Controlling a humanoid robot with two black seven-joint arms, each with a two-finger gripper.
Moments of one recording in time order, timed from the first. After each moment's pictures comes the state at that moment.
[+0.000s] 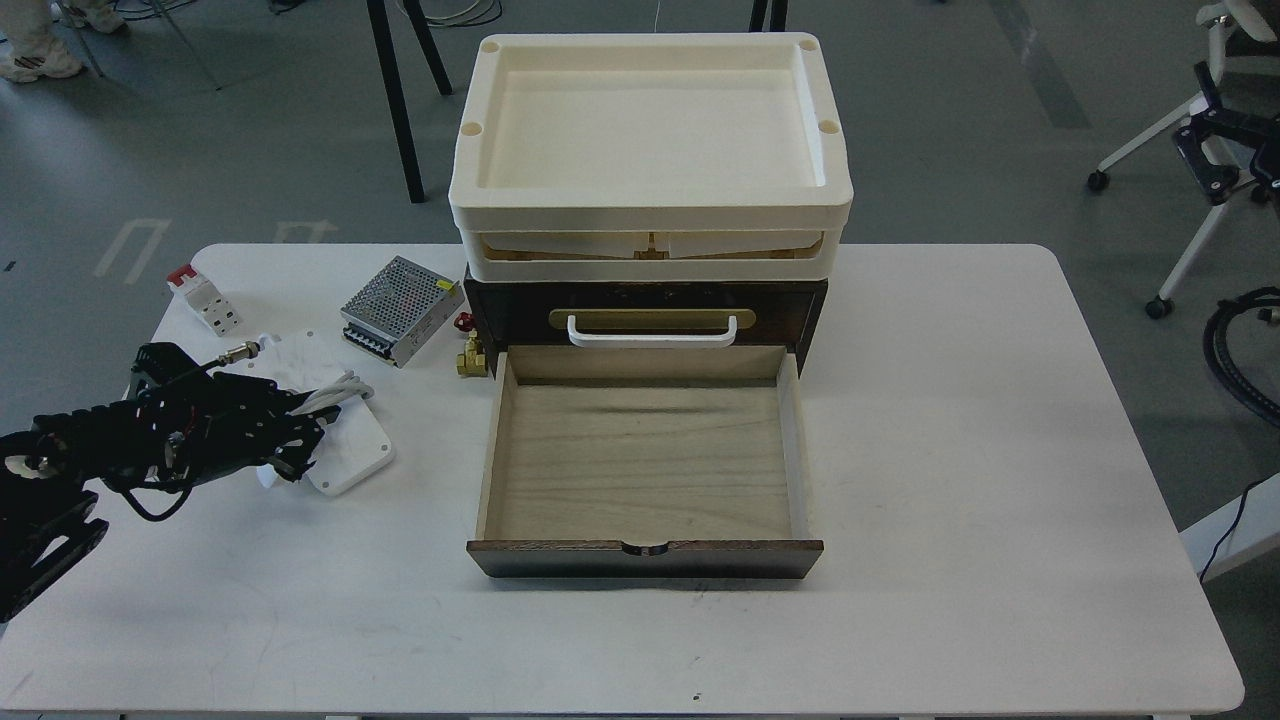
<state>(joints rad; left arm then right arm) -0.62 0.63 -0.37 -0.64 2.18 0.22 -0.49 0.52 -0.77 1.00 1.05 0.34 0.49 0.29</state>
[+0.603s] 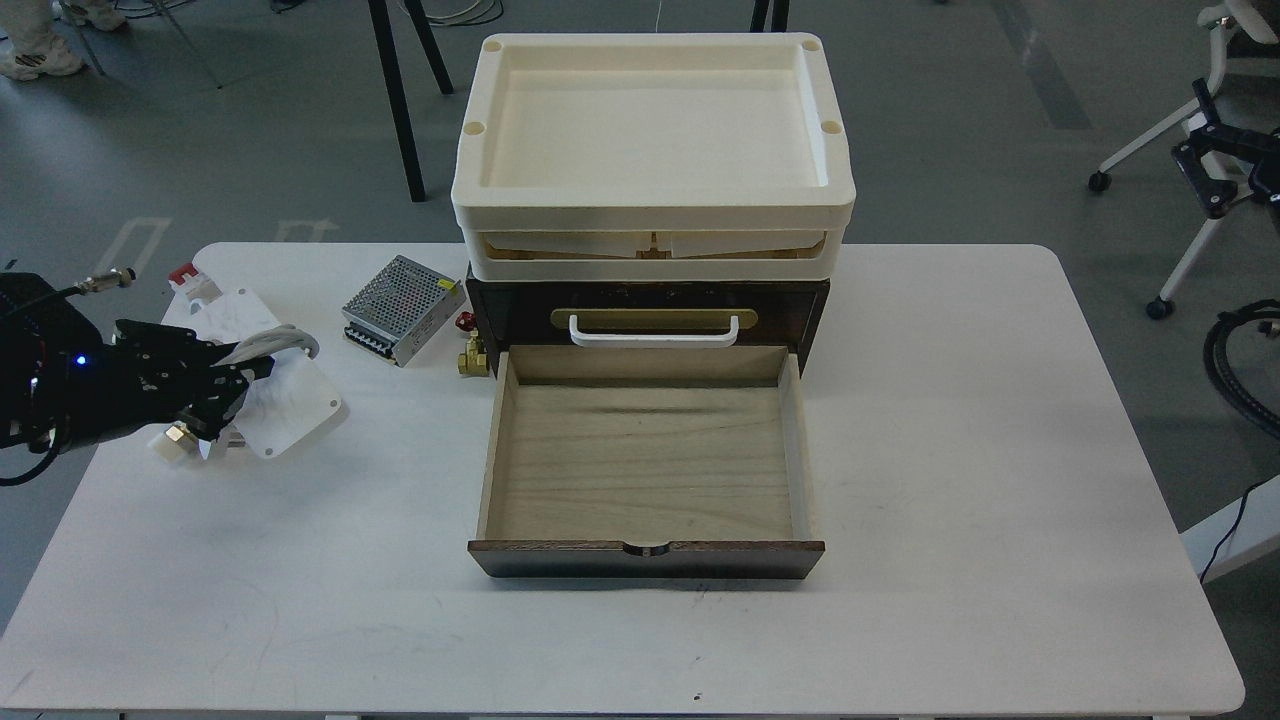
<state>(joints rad) -0.64 1.19 -0.40 -1.46 1.78 0.04 -0.49 0.49 -0.77 1.00 1.05 0.34 0.49 0.29</state>
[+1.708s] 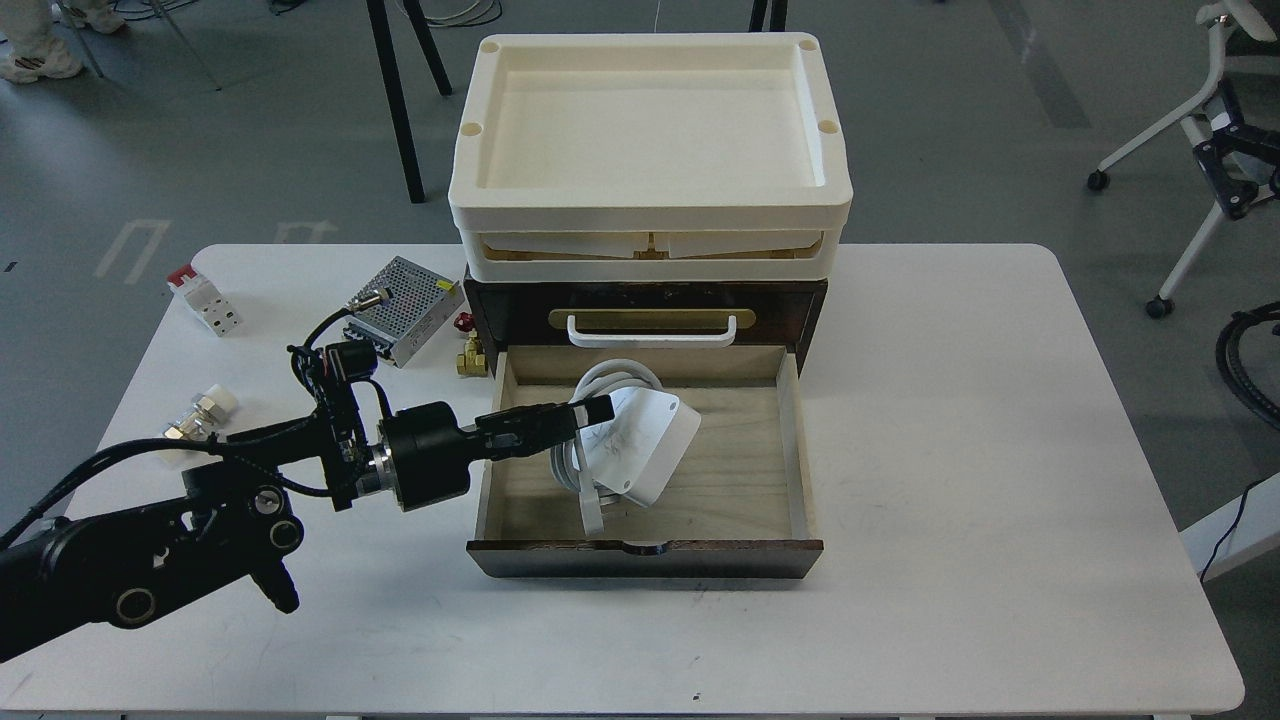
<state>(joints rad) -0.60 0.57 -0.35 -1.30 1.30 -0.13 -0.49 0.48 -0.76 1.04 1.03 0.33 0.49 0.29</state>
